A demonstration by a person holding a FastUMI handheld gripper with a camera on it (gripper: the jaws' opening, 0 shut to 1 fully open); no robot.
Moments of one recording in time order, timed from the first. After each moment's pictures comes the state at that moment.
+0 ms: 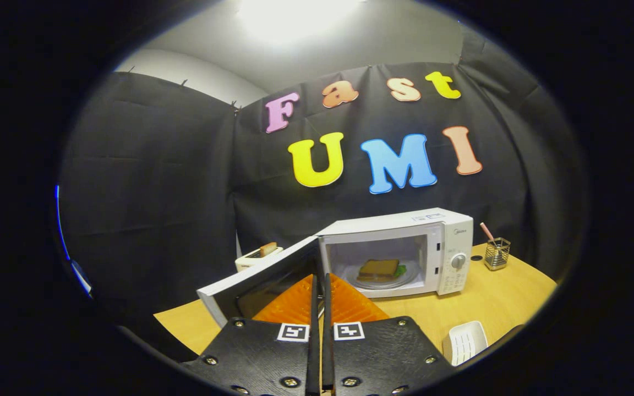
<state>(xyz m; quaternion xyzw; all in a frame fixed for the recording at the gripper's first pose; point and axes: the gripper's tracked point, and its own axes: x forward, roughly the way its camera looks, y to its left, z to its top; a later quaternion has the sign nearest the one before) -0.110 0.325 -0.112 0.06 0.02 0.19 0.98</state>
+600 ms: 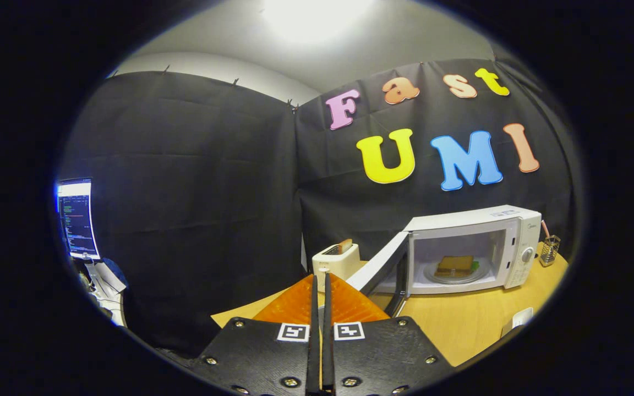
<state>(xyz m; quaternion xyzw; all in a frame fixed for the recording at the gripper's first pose) -0.168 0.450 -0.109 0.06 0.02 0.32 0.95</state>
